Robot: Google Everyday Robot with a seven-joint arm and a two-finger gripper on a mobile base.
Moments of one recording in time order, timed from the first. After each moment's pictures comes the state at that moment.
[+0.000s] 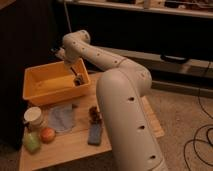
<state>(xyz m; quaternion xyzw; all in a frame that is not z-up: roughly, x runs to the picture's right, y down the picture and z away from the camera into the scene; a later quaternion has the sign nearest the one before) -0.232 -0.158 0.872 -0.18 -0.18 0.19 0.95</state>
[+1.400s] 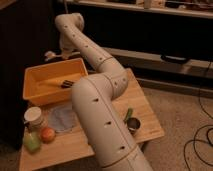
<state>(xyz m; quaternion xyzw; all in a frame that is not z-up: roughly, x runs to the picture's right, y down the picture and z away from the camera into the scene) -0.241 -0.192 0.861 -0.21 -0.15 0.07 0.96</state>
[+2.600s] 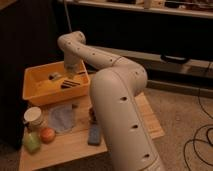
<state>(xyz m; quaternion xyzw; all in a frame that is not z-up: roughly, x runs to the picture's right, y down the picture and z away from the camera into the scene) -0.198 -0.088 0.872 -0.28 -0.09 0.09 0.95</state>
